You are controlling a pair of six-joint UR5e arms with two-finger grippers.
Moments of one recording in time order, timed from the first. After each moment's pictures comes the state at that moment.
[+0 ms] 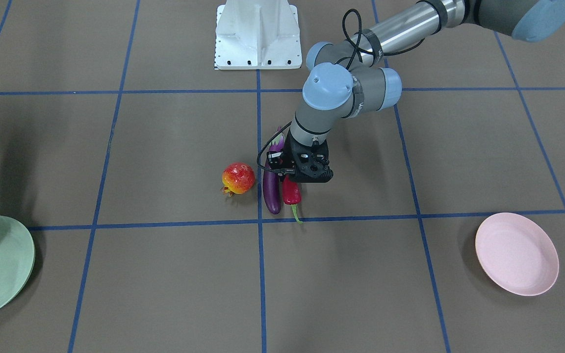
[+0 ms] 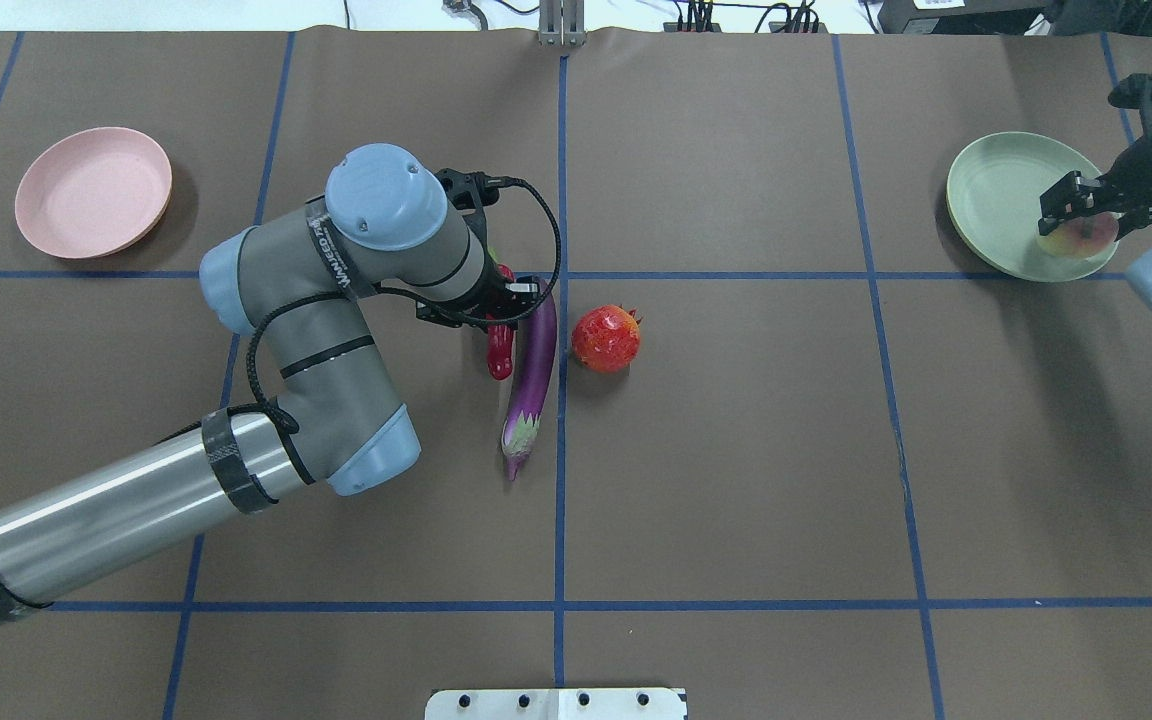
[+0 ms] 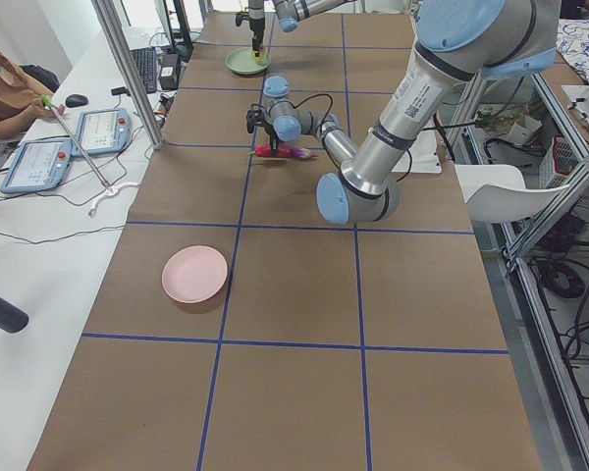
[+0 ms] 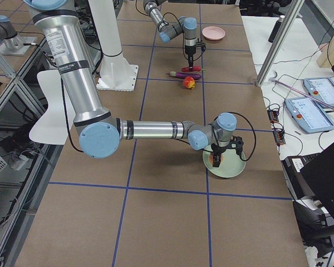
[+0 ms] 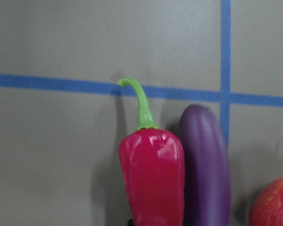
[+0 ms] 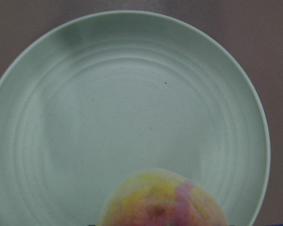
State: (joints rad) left arm -0.62 -2.32 -1.43 -1.90 -1.95 -1.27; right arm 1.20 -1.26 1.21 -1.16 2.24 0.62
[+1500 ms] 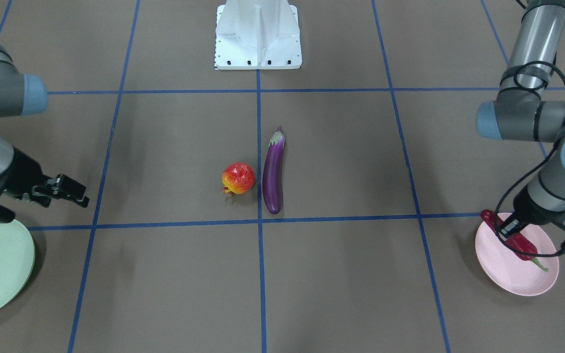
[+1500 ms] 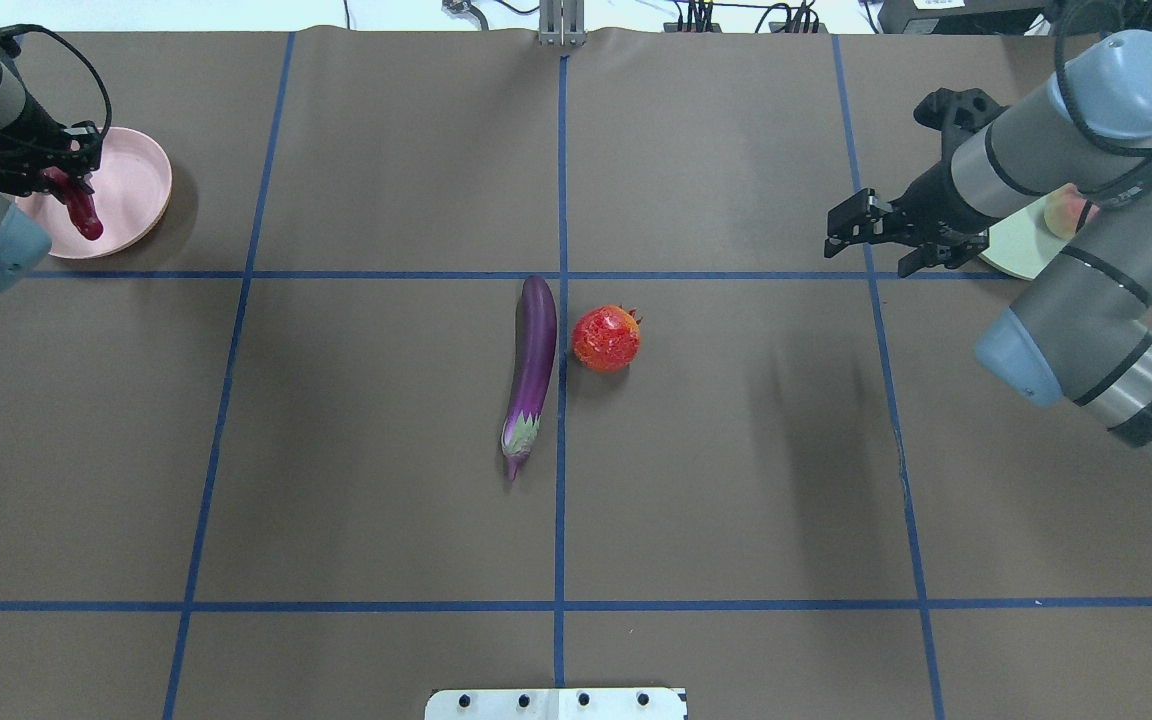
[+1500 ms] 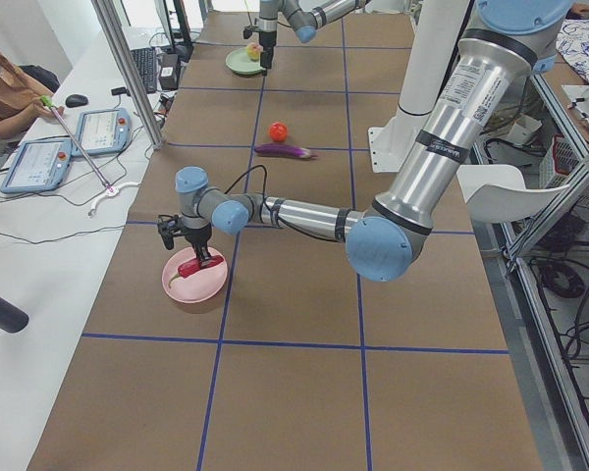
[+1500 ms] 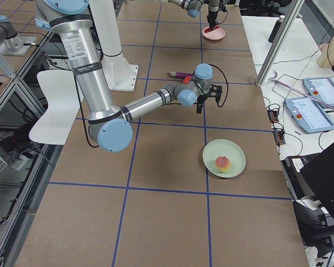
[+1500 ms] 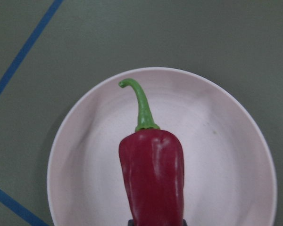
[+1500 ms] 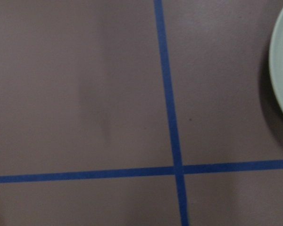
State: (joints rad) left arm -1.13 -2.05 -1.15 -1.89 -2.07 -1.12; right arm 0.89 -1.21 1.65 -1.15 2.20 1.22
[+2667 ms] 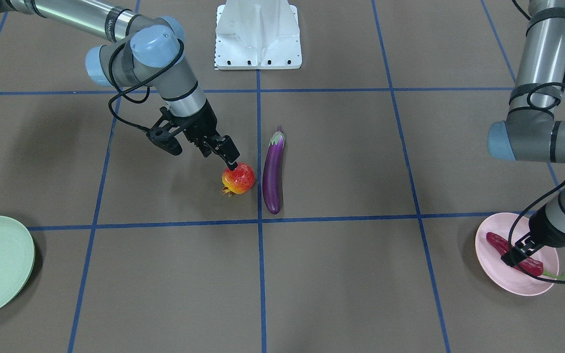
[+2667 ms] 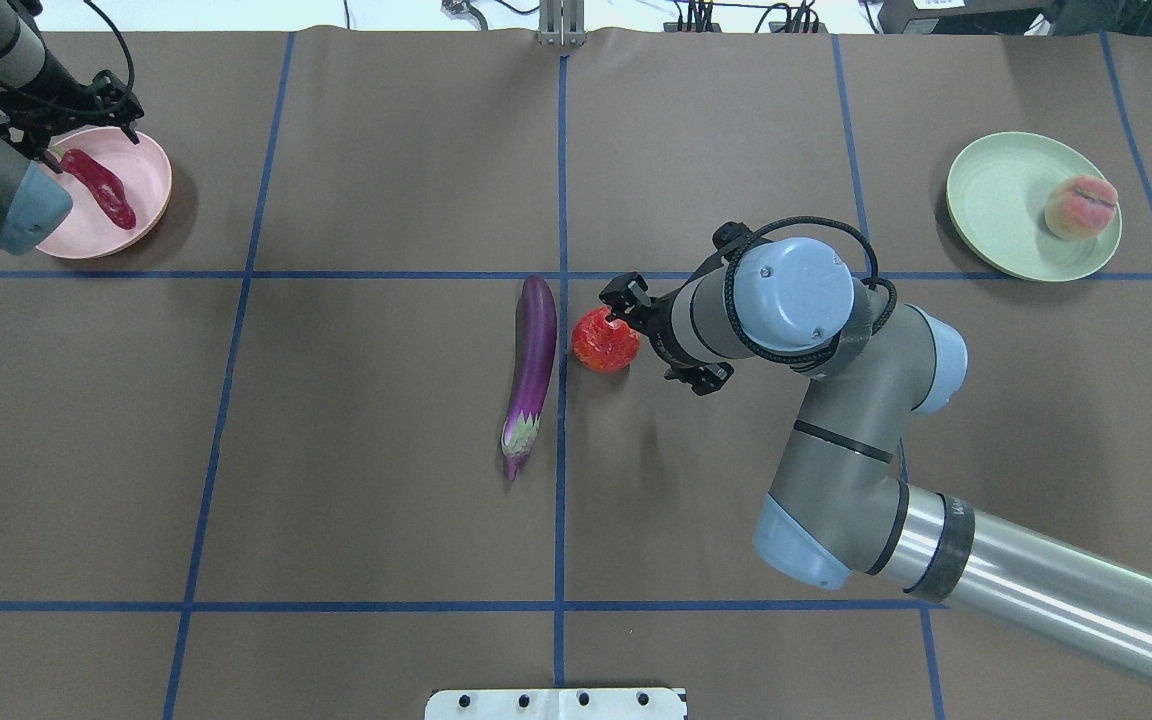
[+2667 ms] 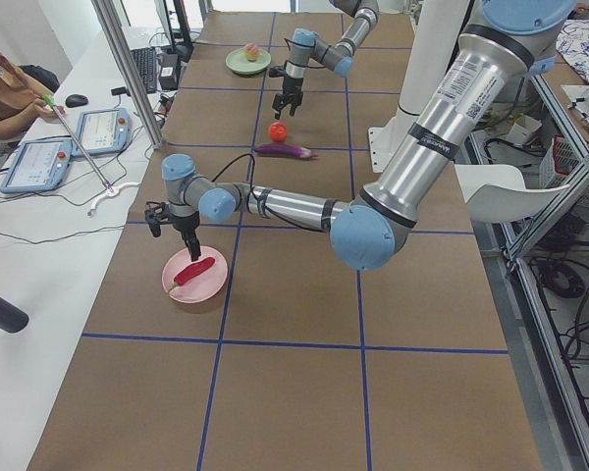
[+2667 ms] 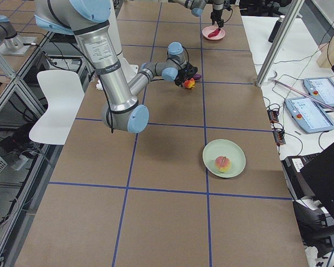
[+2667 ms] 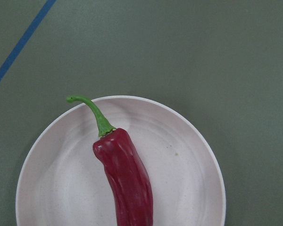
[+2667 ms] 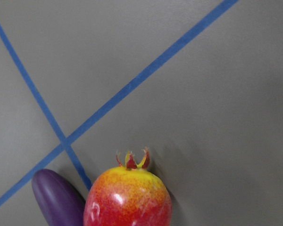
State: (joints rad) left arm -1.14 -2.11 -1.17 -1.88 -2.10 -1.12; right arm 0.53 -1.02 1.64 -1.16 1.75 2.01
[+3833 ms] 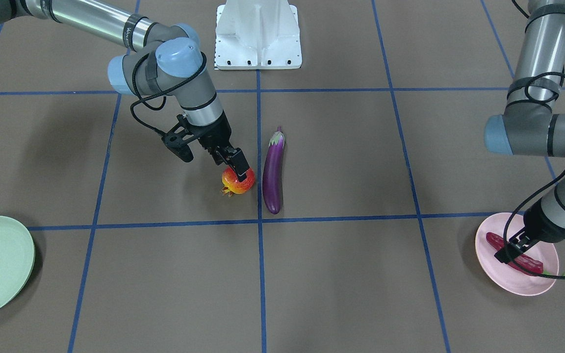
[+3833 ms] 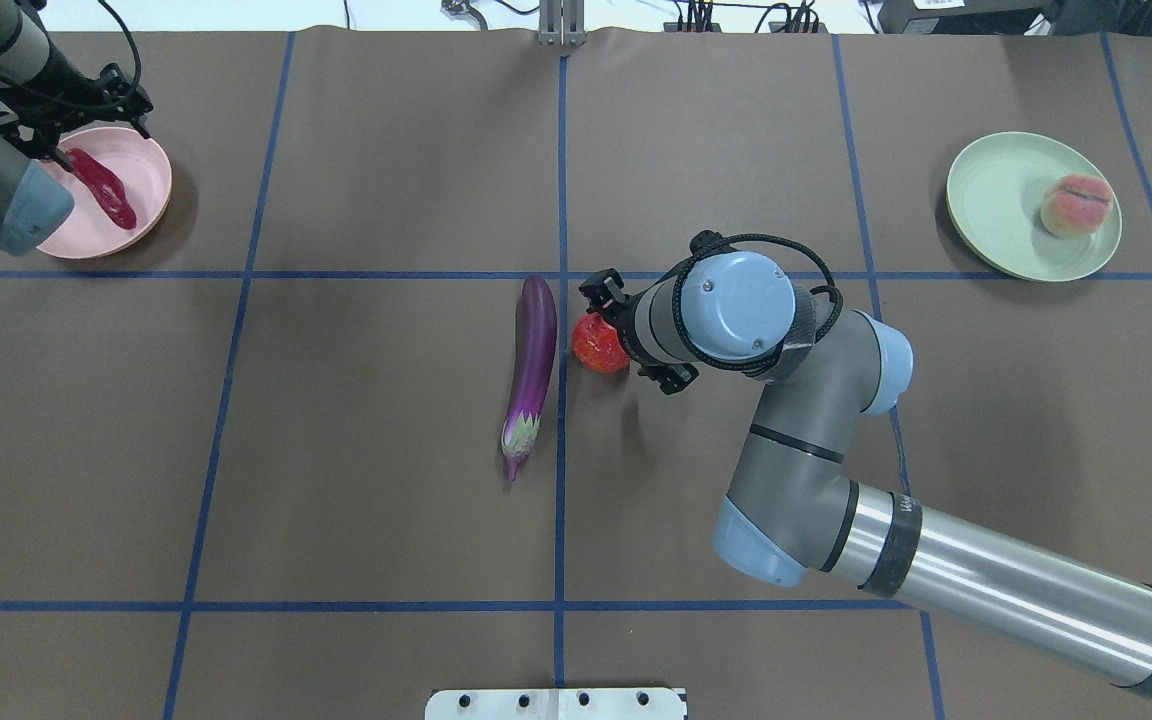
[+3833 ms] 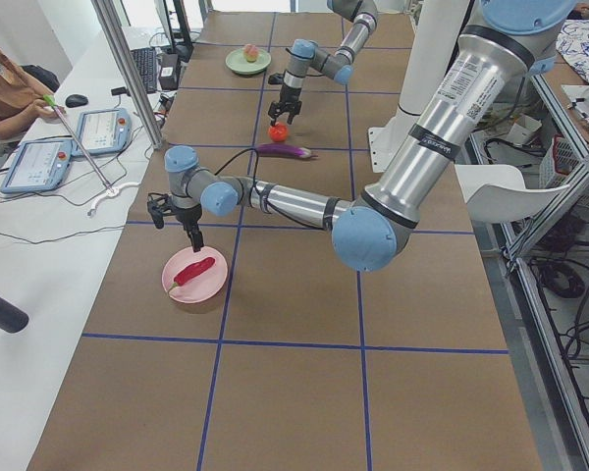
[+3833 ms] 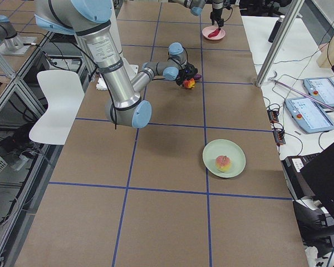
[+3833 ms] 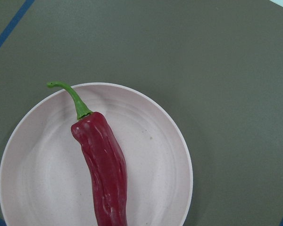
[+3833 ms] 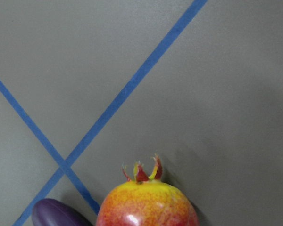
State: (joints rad) left arm -1.14 -2.10 -1.22 -1.88 -2.11 -1.17; right arm 0.51 -0.96 1.55 -1.13 1.69 2.10
